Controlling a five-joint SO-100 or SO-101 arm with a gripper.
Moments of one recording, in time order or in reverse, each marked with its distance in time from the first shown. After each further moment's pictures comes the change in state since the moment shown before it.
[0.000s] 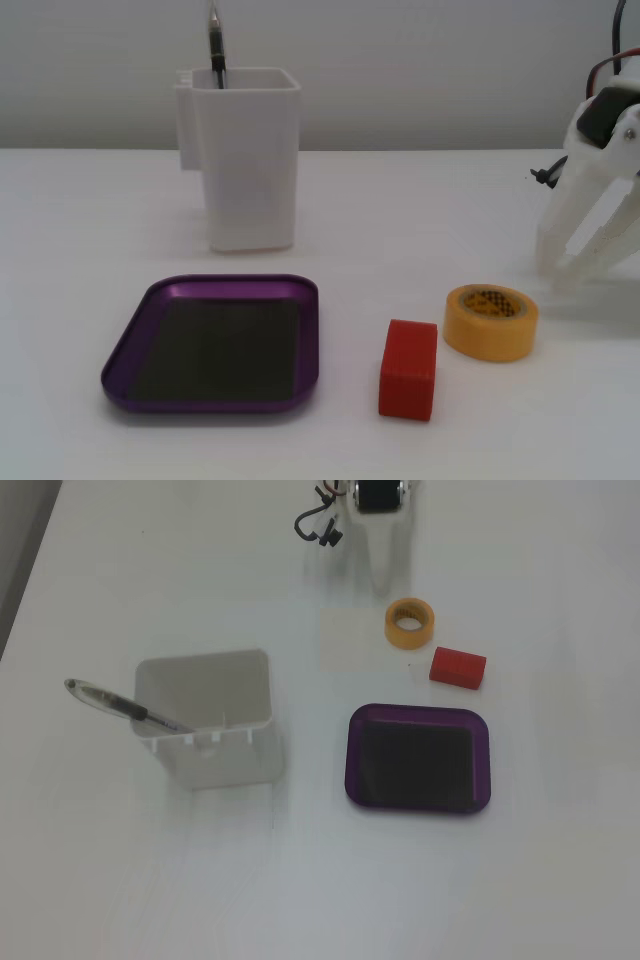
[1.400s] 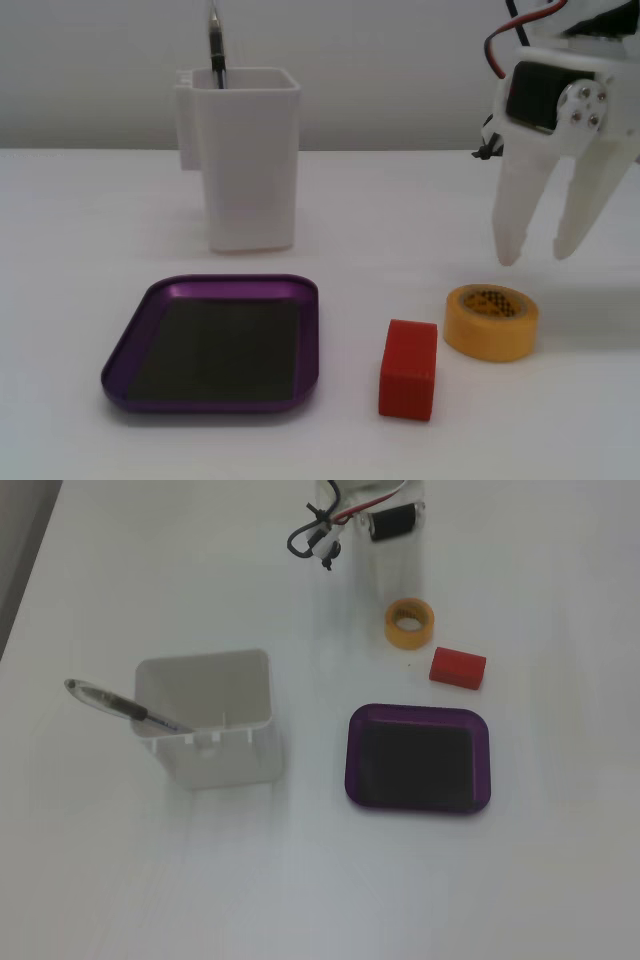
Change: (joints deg) arm 1.0 -69.3 -40.9 0.4 -23.1
